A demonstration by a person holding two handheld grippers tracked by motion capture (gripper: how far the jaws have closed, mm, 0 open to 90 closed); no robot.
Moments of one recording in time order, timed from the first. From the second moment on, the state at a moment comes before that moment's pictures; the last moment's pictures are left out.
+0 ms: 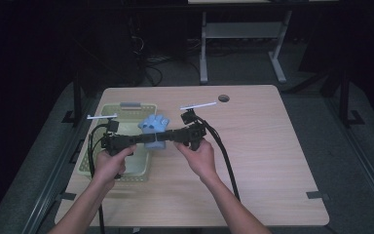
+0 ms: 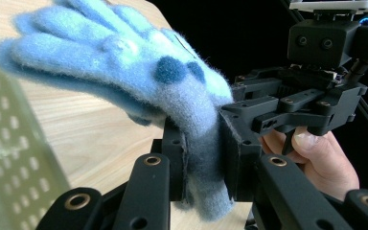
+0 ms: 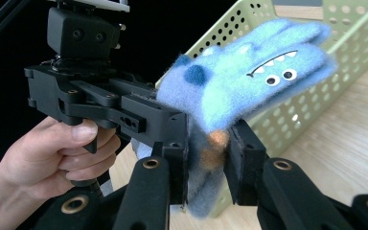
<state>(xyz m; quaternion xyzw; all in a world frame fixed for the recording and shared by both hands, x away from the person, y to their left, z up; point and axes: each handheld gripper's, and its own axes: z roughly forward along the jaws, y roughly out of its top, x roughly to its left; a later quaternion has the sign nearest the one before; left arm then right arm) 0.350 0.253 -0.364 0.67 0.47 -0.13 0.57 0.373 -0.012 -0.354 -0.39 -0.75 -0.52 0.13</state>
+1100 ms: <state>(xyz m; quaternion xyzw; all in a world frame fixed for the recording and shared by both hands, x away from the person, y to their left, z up) 0.344 0.309 -0.372 0.65 0.49 -0.12 0.56 0.386 0.047 -0.361 -0.37 -0.76 -0.51 0.16</state>
